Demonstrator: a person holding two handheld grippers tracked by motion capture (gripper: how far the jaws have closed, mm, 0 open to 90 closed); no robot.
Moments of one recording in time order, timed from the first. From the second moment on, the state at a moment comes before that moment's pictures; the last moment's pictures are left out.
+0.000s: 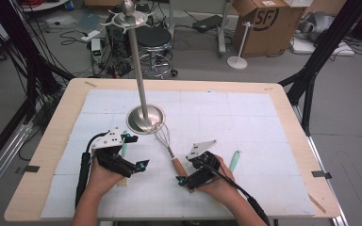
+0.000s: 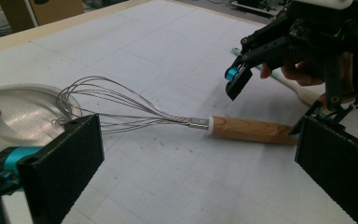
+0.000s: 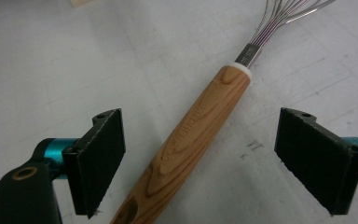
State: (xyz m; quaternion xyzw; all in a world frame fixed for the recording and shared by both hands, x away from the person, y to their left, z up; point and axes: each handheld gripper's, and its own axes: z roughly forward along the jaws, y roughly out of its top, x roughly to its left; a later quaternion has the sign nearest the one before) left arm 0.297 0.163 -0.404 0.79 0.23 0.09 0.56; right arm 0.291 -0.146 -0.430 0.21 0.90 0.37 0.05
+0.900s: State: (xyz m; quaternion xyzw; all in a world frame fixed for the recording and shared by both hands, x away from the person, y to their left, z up) left arm 0.296 0.161 -0.405 0.80 0.23 0.09 0.55; right arm 0.296 -0.175 -0.429 0.22 0.92 0.30 0.07
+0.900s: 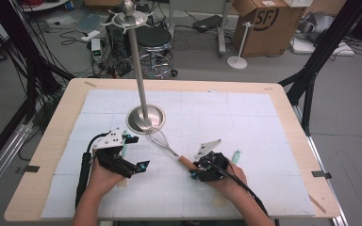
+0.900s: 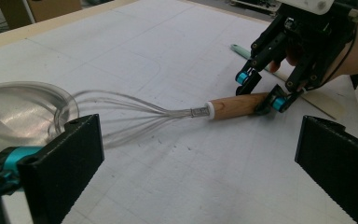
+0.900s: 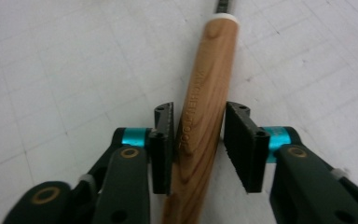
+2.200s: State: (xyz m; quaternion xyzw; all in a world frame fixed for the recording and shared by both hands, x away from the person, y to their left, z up) left arm 0.295 0.159 -0.405 0.80 0.23 0.09 0.55; right arm 0.289 -0.179 -0.428 0.14 0.94 0.31 0.04
